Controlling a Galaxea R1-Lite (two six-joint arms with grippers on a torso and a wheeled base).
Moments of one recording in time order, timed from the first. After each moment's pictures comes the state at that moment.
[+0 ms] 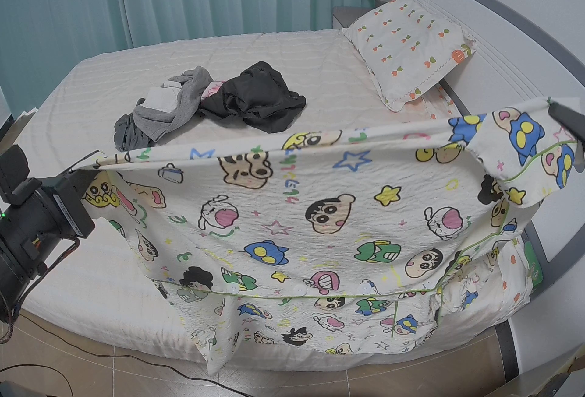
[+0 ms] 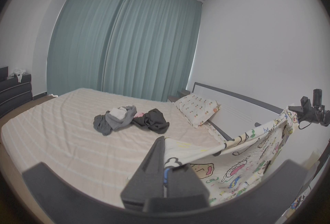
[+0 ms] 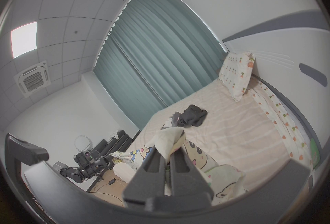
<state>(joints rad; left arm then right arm) -0.53 1.09 -0.48 -0.65 0.33 -0.16 0.31 0.98 -0.78 -0.29 0.28 0.55</state>
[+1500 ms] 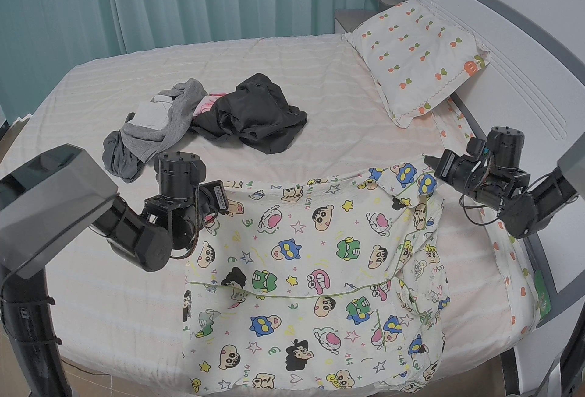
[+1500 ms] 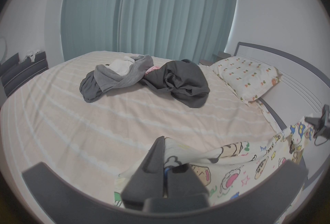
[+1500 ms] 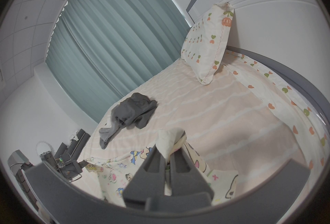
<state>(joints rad) -0.36 2.17 -1.02 -0.82 0.38 -0.34 0.15 2.06 -0.96 -0.90 0.21 0.51</state>
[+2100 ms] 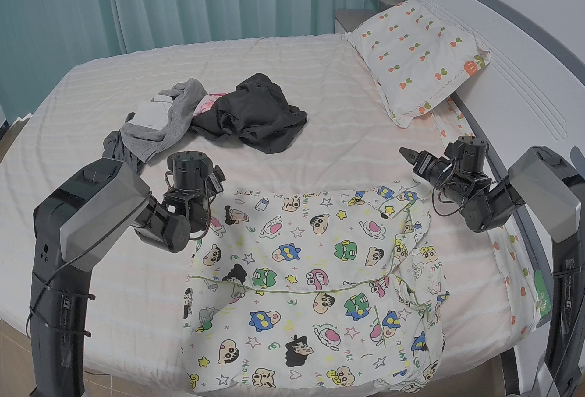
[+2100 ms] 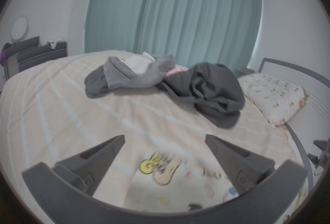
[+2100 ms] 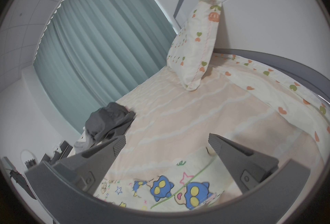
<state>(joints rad) -0.27 2.46 -1.38 -0.82 0.50 -0.44 0.13 2.41 -1.33 -0.93 0.06 0.53</state>
